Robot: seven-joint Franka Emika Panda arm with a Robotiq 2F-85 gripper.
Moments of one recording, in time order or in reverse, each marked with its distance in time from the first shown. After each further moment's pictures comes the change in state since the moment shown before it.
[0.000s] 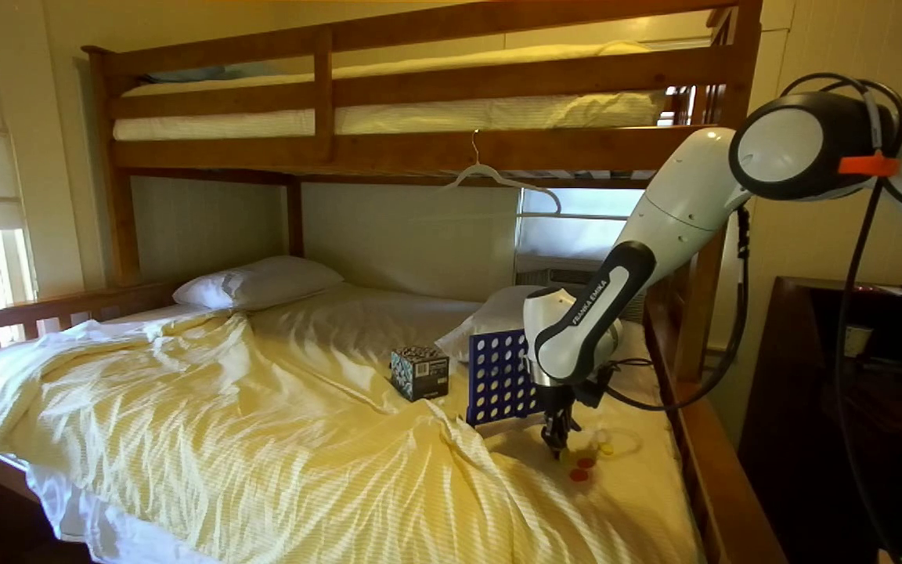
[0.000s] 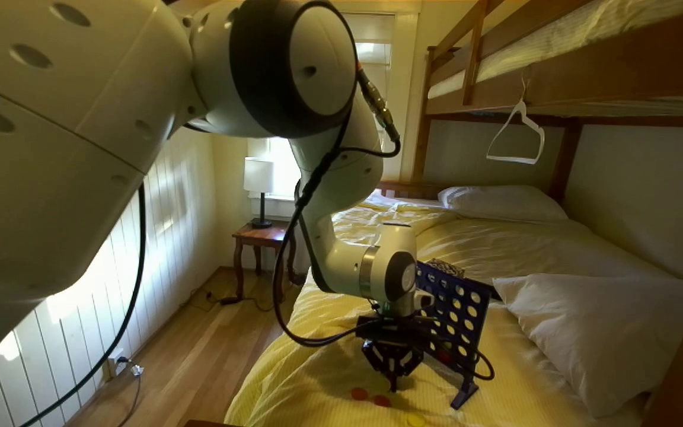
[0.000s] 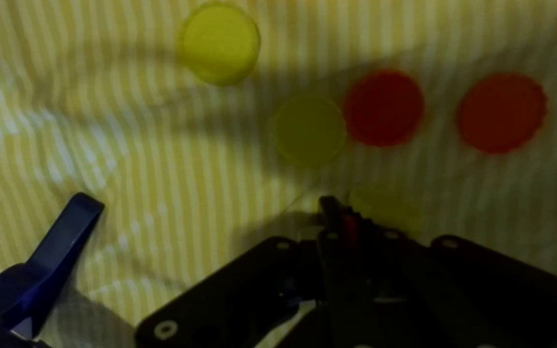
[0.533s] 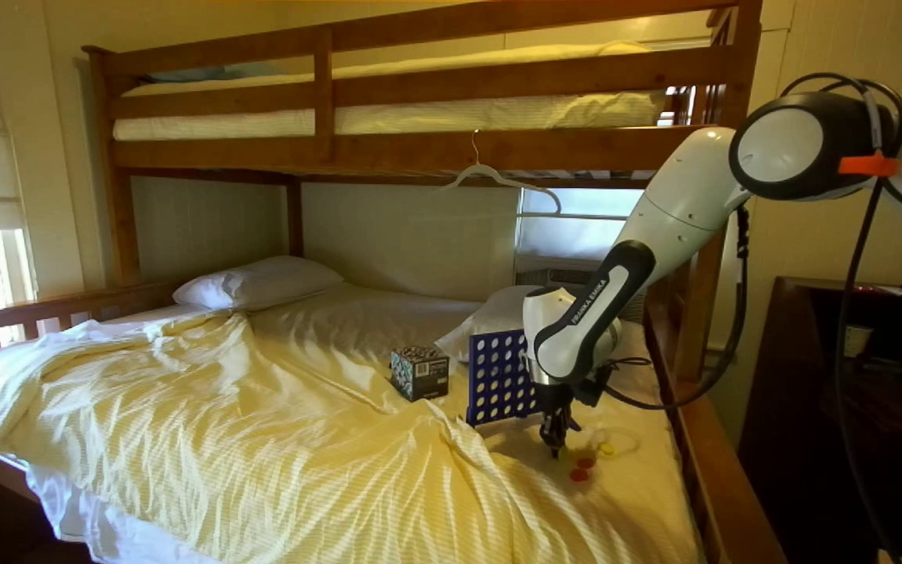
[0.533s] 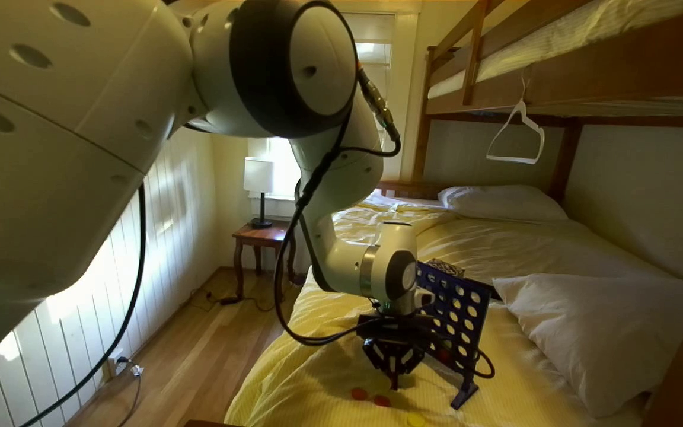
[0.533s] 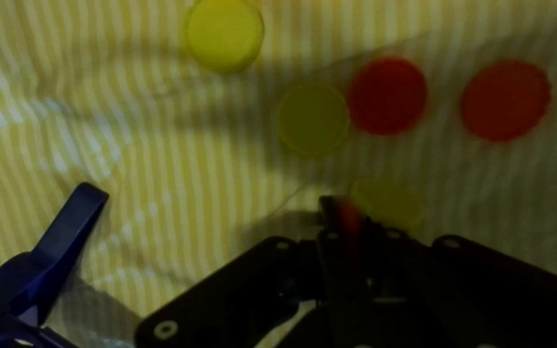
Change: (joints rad) arm 0.000 0.000 0.001 0.005 0.000 0.005 0.000
